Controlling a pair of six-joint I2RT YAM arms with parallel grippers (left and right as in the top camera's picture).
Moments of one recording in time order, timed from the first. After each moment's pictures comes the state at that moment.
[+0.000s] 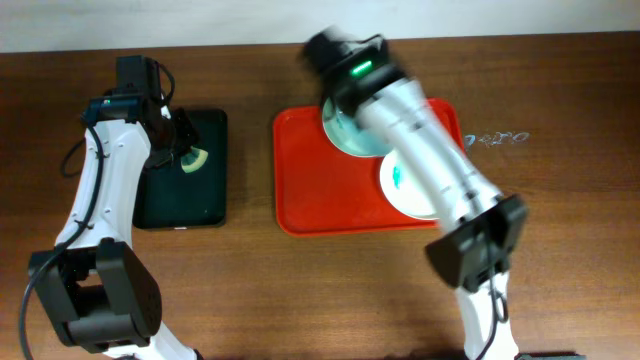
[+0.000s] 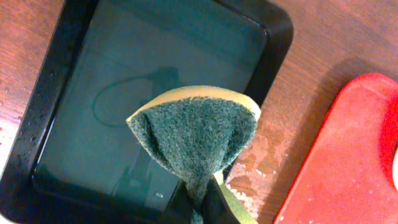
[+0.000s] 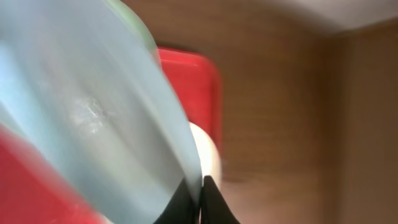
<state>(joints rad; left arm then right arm) 0.07 1.84 1.60 -0.98 0.04 -0.41 0.51 2.21 2.37 -1.51 0.66 0.28</state>
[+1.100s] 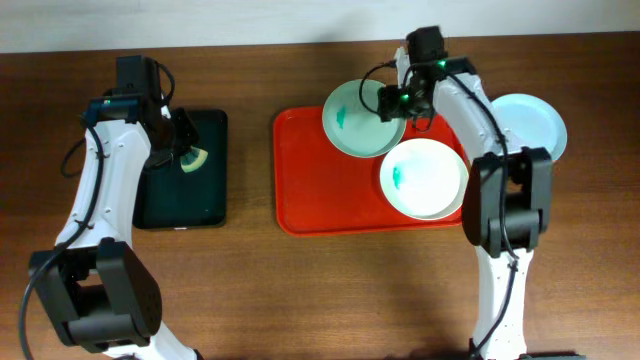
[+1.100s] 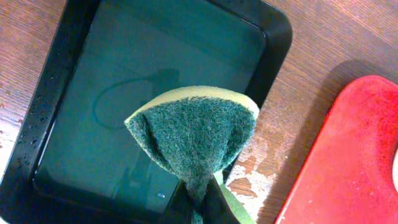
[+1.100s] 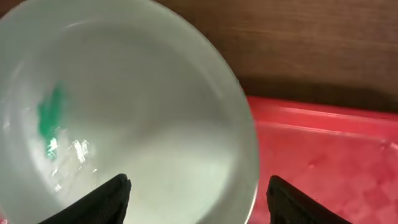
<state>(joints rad) 0.07 1.84 1.60 -0.98 0.04 -0.40 0.14 2.34 1.99 -0.81 -0.14 0.06</state>
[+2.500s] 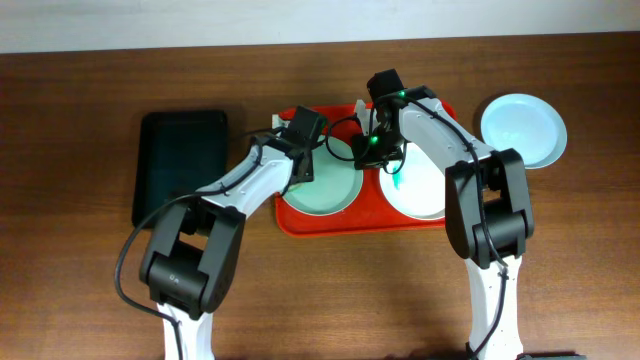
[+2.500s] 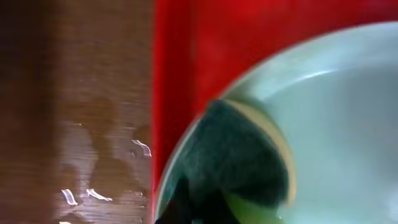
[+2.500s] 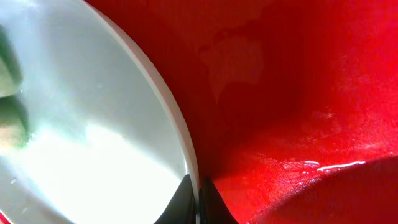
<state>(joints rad) -0.46 2.08 1.41 -0.59 -0.31 -0.48 0.27 2.30 1.78 -0.93 -0.36 0.06</state>
